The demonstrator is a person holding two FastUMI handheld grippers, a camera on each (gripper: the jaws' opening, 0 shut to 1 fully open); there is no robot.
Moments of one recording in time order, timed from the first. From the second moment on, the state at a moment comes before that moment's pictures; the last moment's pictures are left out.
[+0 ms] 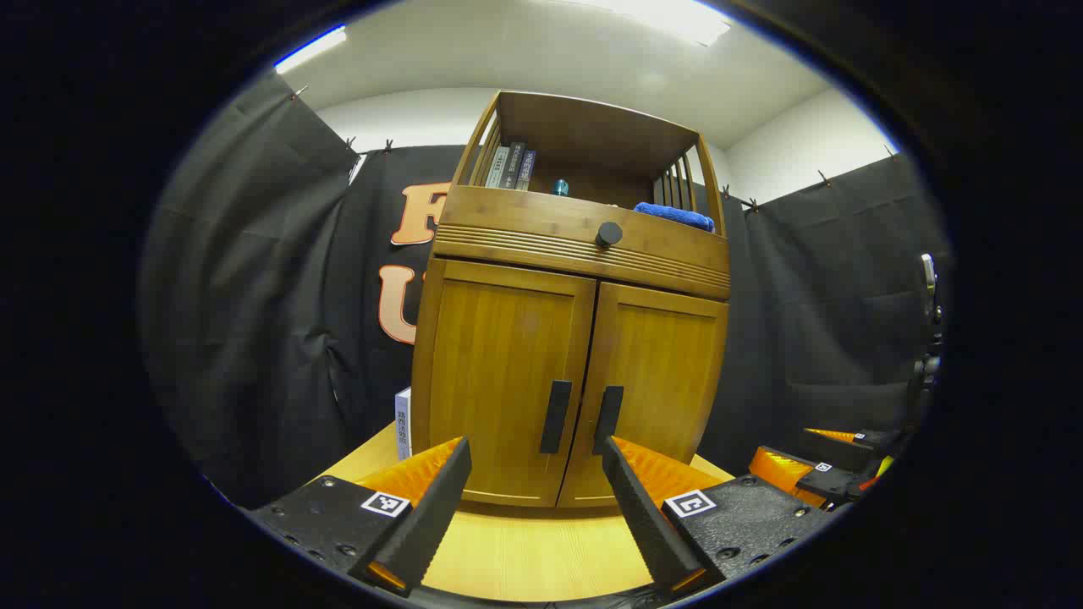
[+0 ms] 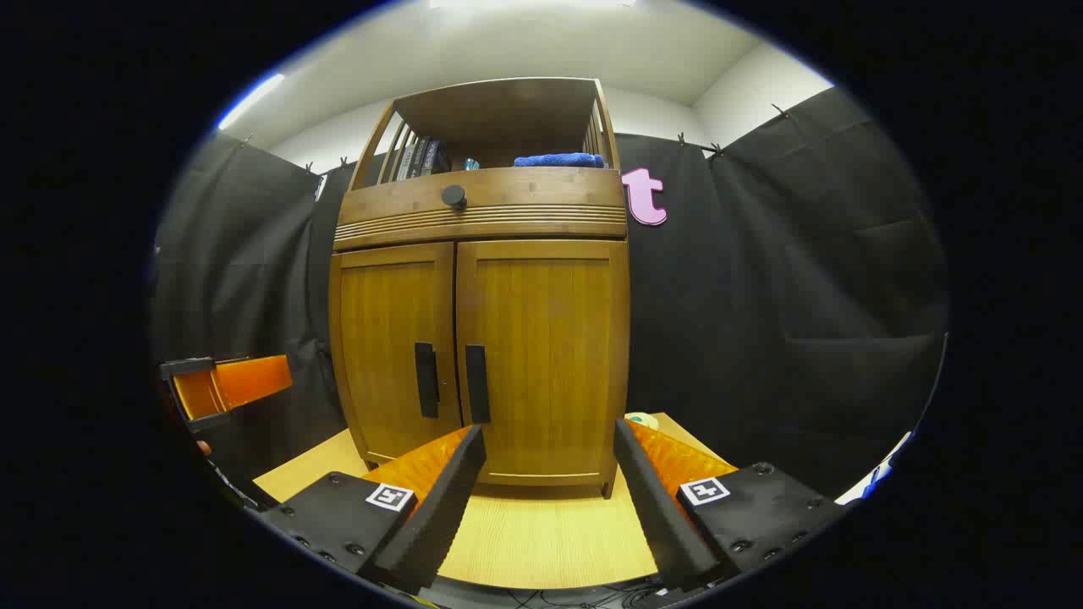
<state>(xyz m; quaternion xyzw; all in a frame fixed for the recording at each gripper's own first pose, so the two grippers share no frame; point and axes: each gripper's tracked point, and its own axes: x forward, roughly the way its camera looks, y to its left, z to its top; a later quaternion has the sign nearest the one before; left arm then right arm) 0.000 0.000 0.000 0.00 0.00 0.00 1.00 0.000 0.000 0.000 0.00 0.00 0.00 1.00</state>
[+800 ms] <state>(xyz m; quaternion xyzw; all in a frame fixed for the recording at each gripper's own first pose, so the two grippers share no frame) -0.009 0.000 0.001 0.00 0.00 0.01 1.00 -0.001 -0.003 0.000 0.00 0.00 0.00 1.00</state>
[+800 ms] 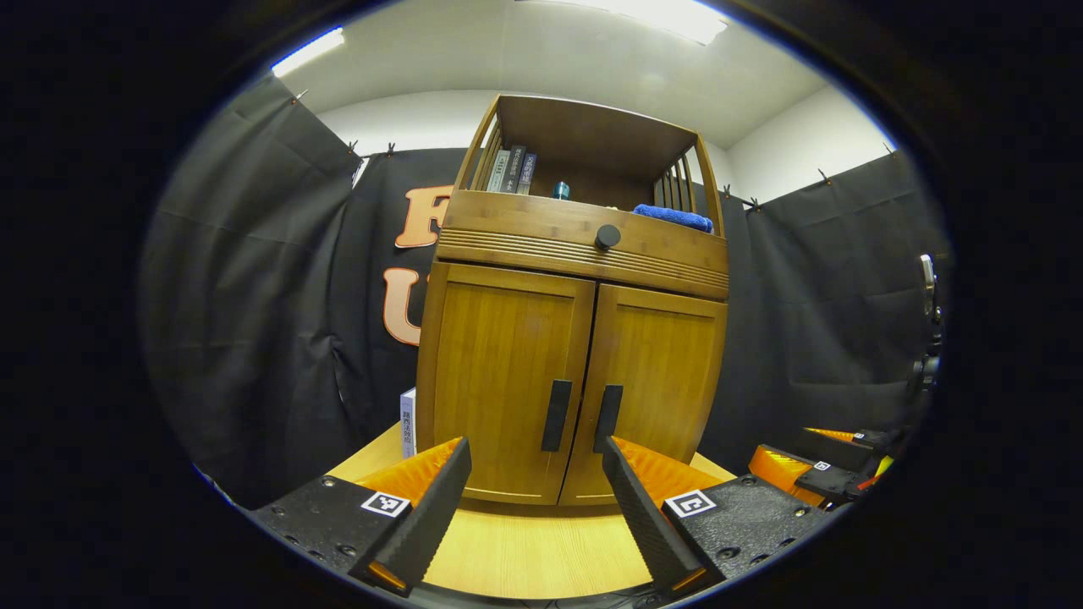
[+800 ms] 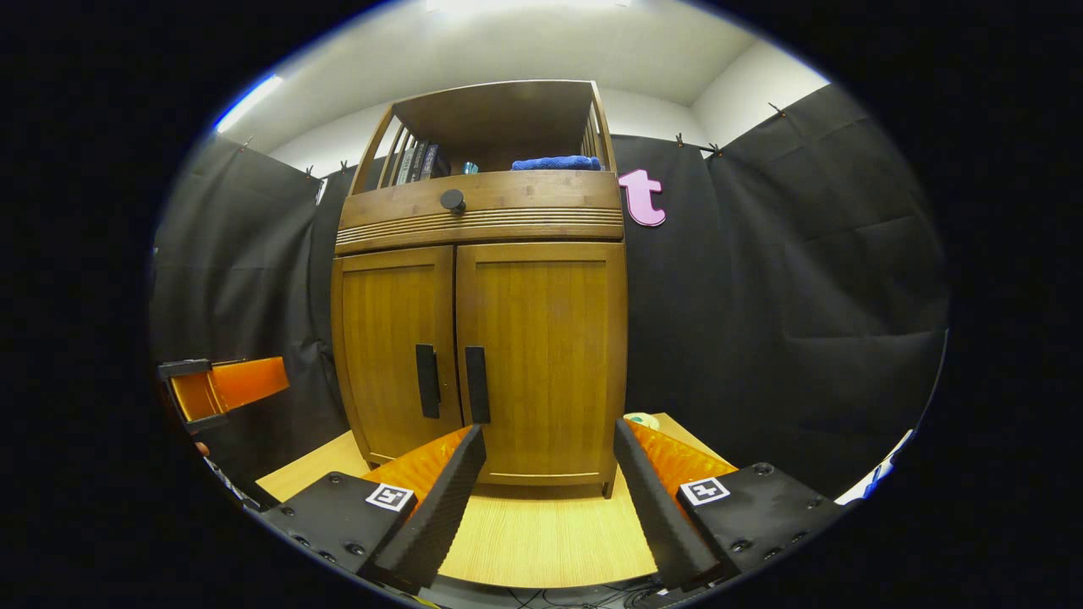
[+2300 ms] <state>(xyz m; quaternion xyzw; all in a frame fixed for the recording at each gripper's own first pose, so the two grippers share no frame) -0.013 0.154 -0.016 0.03 0.03 0.10 0.99 0.233 0.112 -0.019 -0.02 0.01 0.03 1.00</state>
